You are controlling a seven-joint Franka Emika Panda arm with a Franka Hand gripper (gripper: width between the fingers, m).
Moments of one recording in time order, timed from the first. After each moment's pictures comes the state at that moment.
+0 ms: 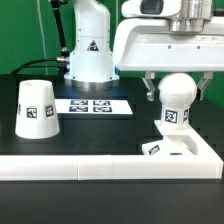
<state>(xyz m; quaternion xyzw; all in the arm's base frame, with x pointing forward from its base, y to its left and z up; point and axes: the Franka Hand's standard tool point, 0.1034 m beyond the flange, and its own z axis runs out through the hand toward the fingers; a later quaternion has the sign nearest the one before) 0.615 0.098 0.108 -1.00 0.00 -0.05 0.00</state>
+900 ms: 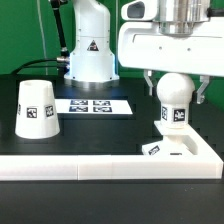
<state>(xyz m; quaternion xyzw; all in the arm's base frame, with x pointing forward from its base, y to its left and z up) 0.604 0.105 0.106 -0.92 0.39 0.01 0.03</state>
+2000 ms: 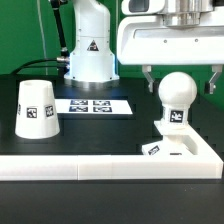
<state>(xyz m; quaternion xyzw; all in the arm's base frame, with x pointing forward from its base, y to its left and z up) 0.606 0.109 0.118 -0.99 0.15 -0.01 0.04</state>
